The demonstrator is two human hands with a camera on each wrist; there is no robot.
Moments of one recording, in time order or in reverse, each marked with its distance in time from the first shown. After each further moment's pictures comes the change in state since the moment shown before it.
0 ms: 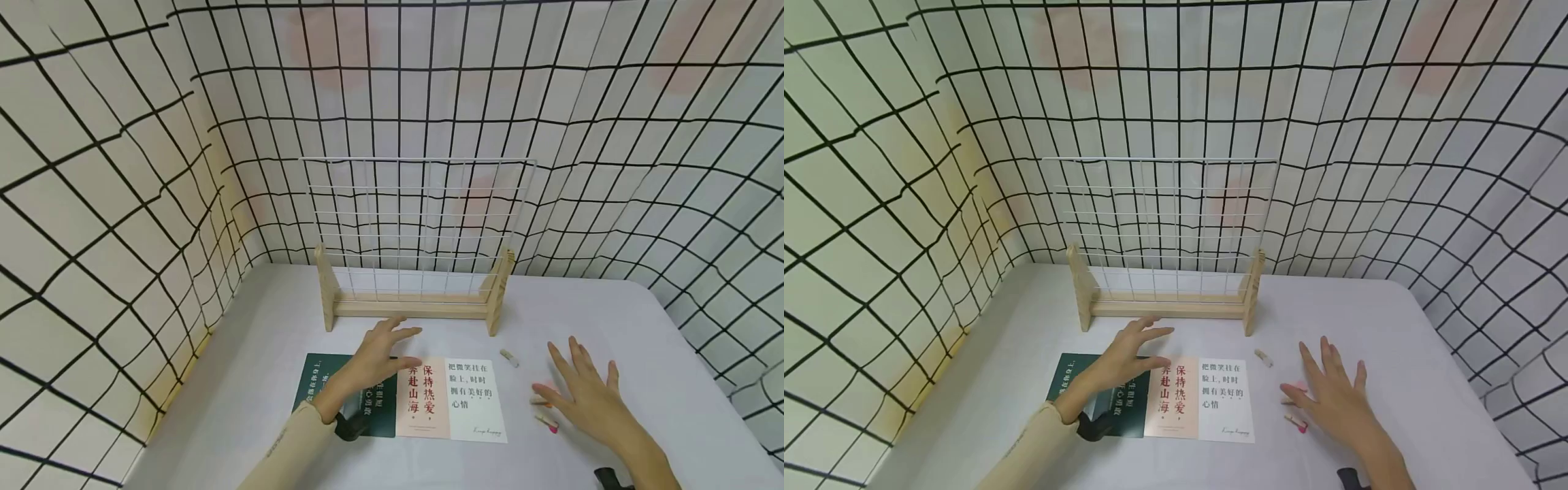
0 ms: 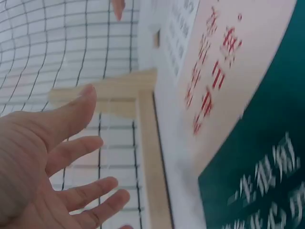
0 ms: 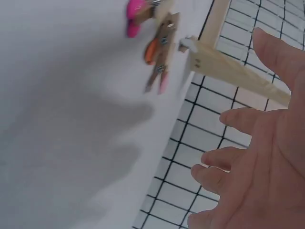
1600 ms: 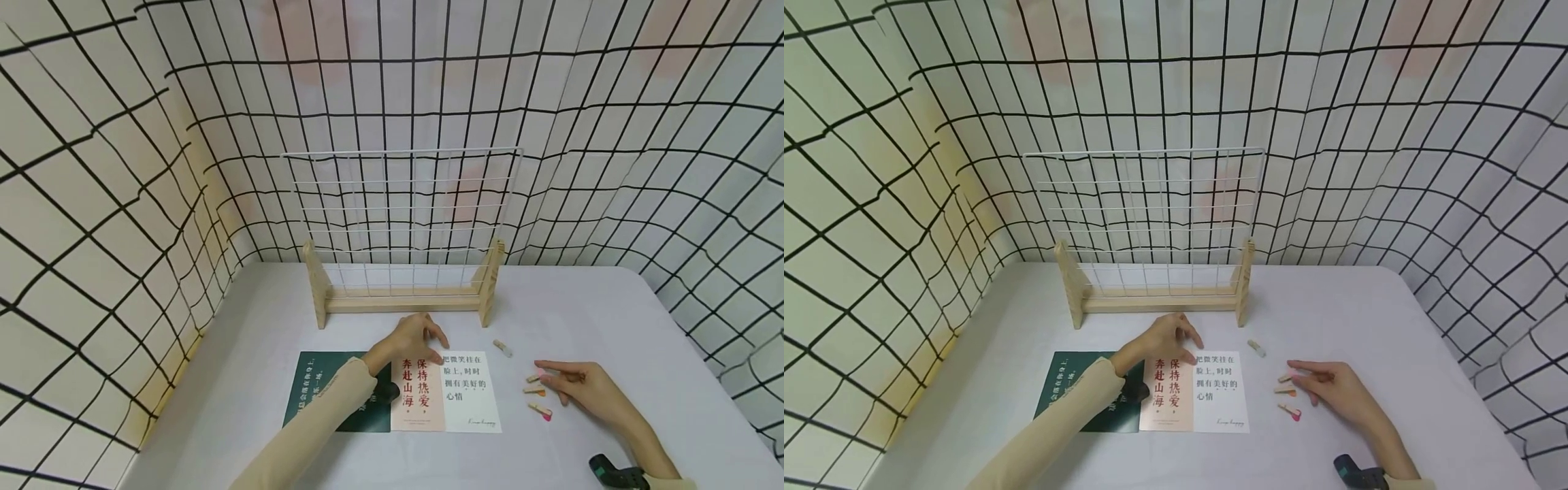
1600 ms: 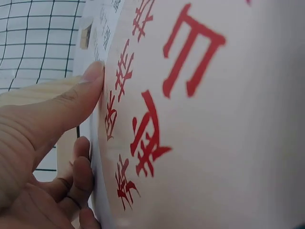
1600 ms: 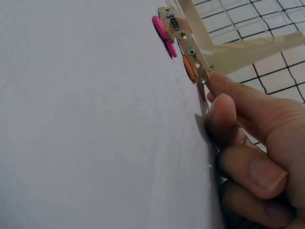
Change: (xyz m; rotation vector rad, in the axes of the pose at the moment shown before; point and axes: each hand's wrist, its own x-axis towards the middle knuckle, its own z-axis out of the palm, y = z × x) left_hand 0.084 -0.009 0.060 -0.090 -0.218 -0.129; right_hand 0.013 0.076 0.034 0.540 -0.097 0.050
